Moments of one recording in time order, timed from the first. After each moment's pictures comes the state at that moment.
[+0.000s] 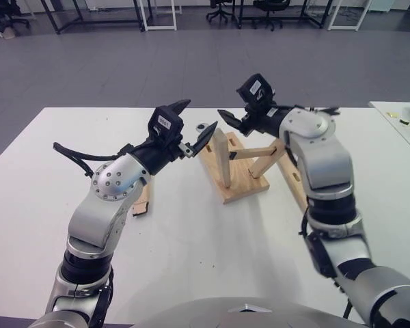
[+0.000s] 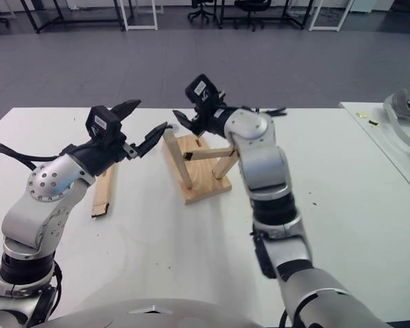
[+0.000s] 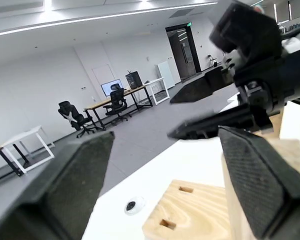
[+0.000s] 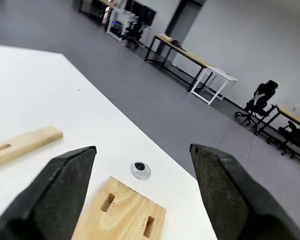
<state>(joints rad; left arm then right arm) -0.29 0.41 -0.10 -0.65 -0.30 0.61 -0.36 -0.68 -0.10 0.08 -0.38 -0.19 0.99 0.55</state>
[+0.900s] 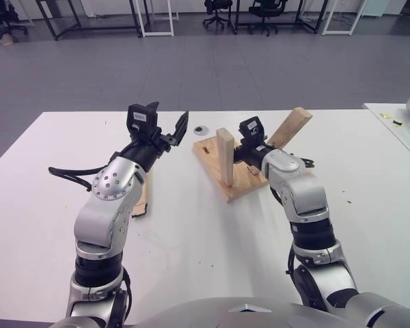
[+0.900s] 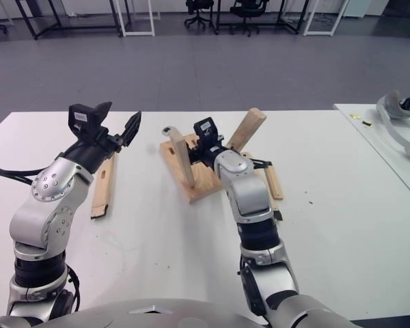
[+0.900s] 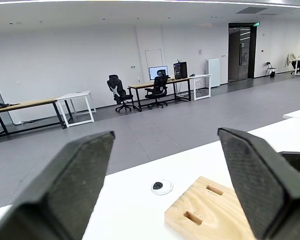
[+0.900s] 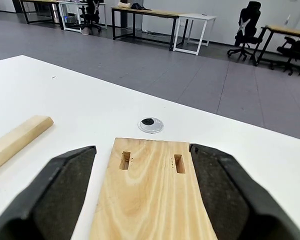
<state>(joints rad) -0.26 0.25 0.02 -0.60 -0.26 0.65 -0.15 -0.49 -0.03 0.07 -0.16 0.04 0.87 0.29</state>
